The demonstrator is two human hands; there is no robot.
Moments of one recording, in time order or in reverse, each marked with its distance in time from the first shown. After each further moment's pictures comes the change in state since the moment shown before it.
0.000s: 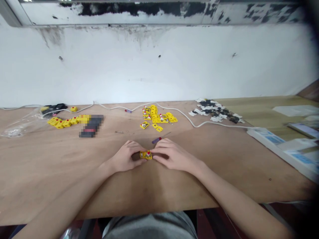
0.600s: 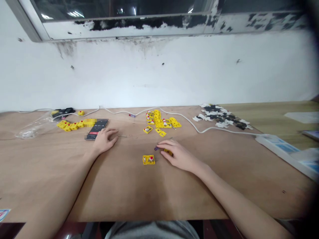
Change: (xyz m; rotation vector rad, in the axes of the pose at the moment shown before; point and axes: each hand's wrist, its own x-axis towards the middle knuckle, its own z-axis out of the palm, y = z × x) left_hand -0.034 -0.117 -0.070 0.465 0.309 -0.389; right_hand -0.004 0.029 0.008 0.033 0.077 0.153
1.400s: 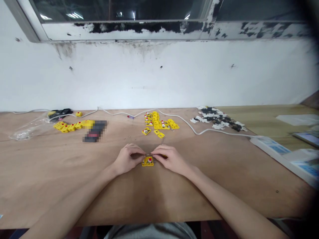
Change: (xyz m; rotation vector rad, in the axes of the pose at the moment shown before) left_hand -0.025 0.134 0.021 -0.620 -0.089 0.193; right_hand 0.008 -0.016 0.019 0.211 0.097 -0.042
